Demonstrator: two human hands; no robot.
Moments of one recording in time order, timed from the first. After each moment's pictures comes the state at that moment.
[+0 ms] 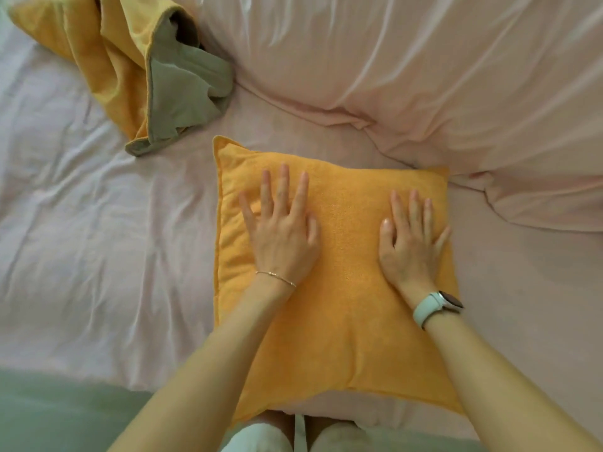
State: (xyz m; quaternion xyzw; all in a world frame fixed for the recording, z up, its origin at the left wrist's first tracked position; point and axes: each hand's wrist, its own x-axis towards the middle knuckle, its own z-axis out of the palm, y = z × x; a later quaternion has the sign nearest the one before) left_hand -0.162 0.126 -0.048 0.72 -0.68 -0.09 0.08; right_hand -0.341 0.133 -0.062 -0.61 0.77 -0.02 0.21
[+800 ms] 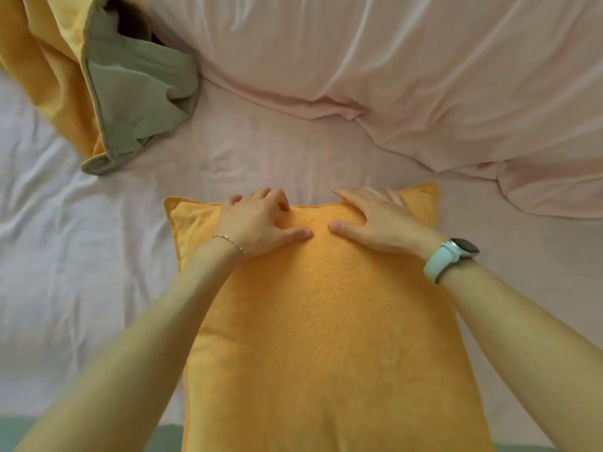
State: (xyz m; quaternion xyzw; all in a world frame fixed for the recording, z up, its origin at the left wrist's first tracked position) left_hand -0.124 0.046 -0.066 0.61 -0.71 -0.32 -0.11; right_hand -0.338 0.050 -0.073 -0.72 0.57 0.11 0.39
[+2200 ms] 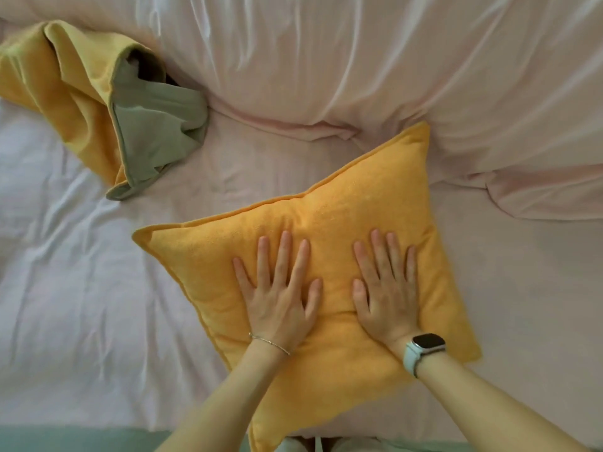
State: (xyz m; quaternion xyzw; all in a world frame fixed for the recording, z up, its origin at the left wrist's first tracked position) left_hand -0.152 0.157 -0.081 0.64 -0.76 -0.02 0.04; right_hand -0.326 0.166 -0.103 -0.74 0.65 -0.13 0.08
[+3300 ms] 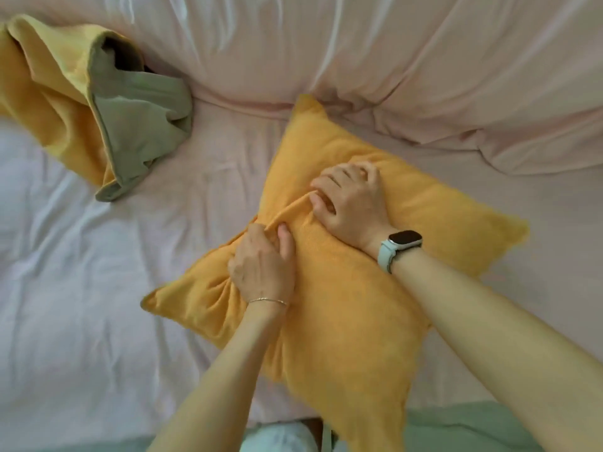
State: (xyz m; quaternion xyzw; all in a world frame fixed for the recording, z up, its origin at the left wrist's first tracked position) left_hand -0.135 0.126 -0.070 0.79 -0.57 -0.19 0.08; right_hand -0.280 0.073 -0.082 -0.77 0.60 -0.21 0.03
